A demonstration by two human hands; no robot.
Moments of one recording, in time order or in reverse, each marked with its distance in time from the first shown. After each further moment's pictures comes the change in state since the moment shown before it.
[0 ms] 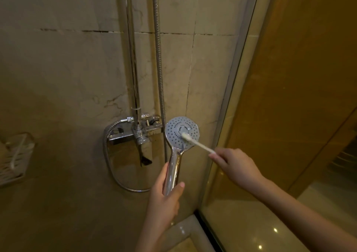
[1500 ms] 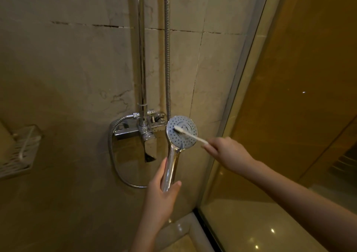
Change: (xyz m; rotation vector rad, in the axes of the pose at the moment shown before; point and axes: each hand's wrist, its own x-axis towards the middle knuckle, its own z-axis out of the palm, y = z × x) left_hand 0.004 0.000 -0.016 0.180 0.048 0.124; right_hand 0.033 -0.026 0.001 -0.132 -0.039 -0.103
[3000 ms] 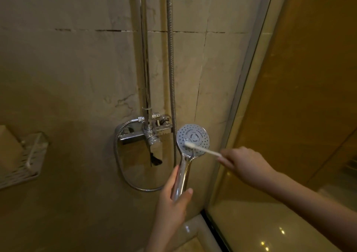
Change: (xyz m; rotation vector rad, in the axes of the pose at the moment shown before) left_hand -0.002 -0.008 0.008 -0.157 -0.062 -0.130; right_hand -0.022 0.008 -0.006 -0.118 -0.074 -0.015
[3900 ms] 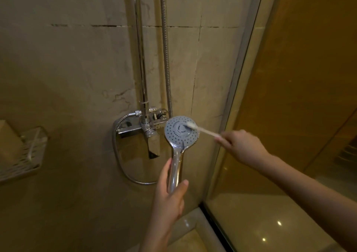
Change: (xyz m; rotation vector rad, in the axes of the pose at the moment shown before) left_hand -0.023 0.011 0.000 -0.070 0.028 -0.018; right_hand 0.001 0.004 -0.008 0.054 0.112 0.070
